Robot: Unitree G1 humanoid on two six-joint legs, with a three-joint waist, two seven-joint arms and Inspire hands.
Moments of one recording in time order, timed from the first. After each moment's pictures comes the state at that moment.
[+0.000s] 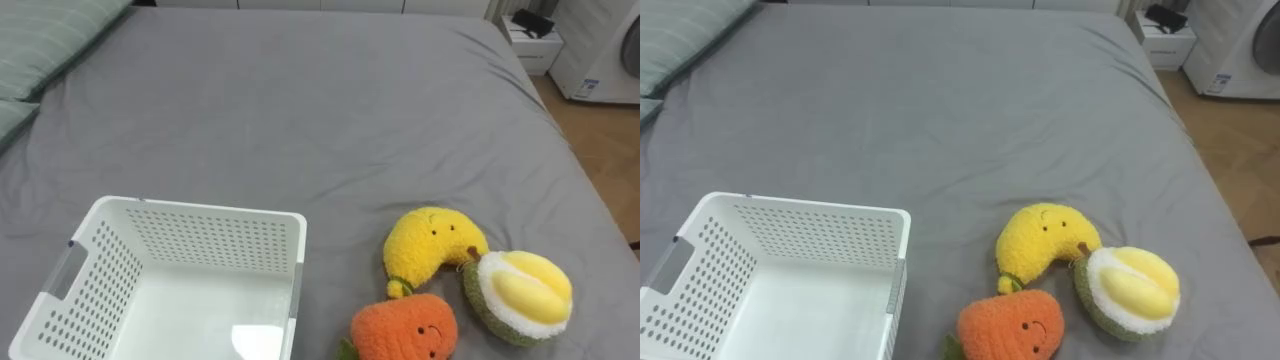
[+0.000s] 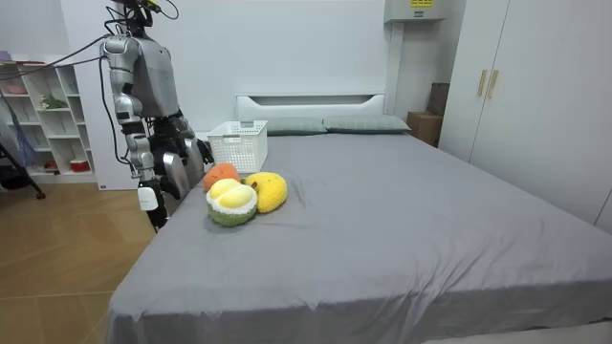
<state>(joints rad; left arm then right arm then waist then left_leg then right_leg) 0.20 0.17 0.16 1.14 0.03 0.02 0.35 0.15 -0.19 -0.02 1.28 0.44 0.03 -0.04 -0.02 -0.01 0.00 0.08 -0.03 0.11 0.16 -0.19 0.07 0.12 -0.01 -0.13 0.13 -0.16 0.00</state>
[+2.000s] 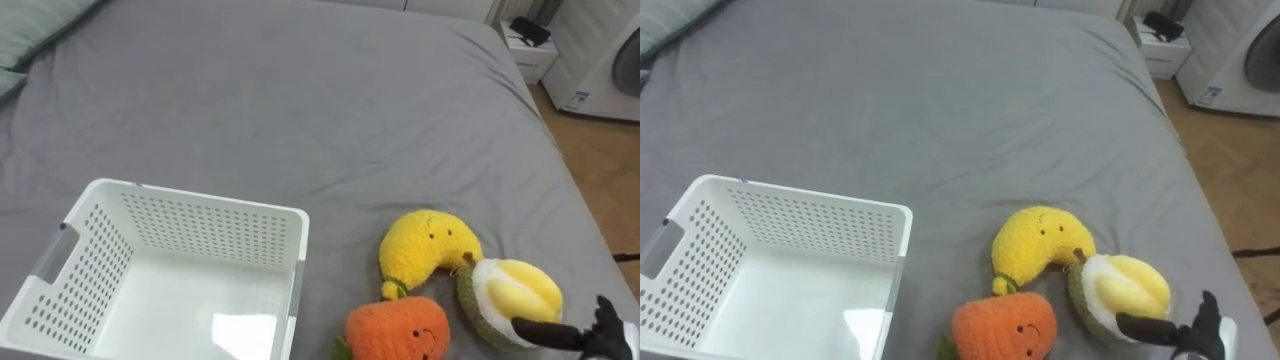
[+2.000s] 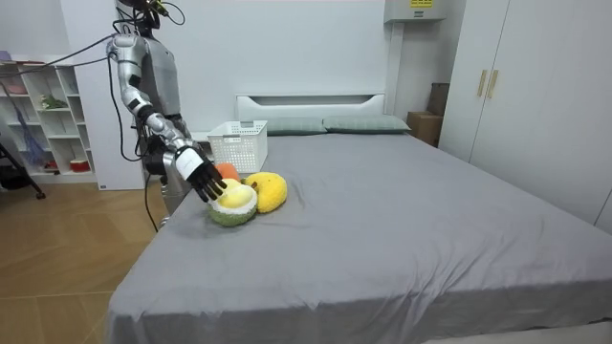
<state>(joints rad) 0.24 0.21 0.26 1.14 0.19 0.06 0.36 0.03 -0.32 -0.14 0.76 0.08 0.03 -0.34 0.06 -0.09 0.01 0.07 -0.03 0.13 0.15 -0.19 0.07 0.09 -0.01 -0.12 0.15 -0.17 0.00</state>
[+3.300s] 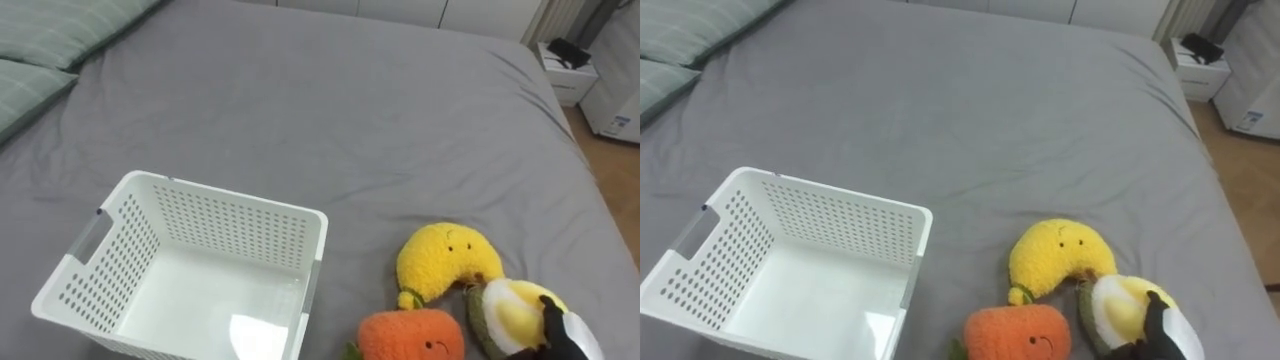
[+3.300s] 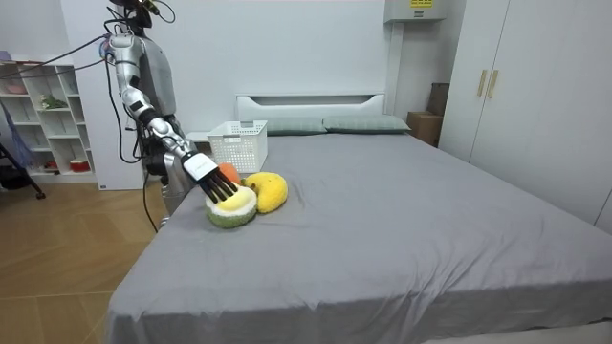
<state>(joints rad) 0.25 0.22 0.15 1.12 0.21 0.12 0.33 0.04 -0.33 -0.02 0.92 -0.37 0.04 -0.29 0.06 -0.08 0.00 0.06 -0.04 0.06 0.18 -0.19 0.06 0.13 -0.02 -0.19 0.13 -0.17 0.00</state>
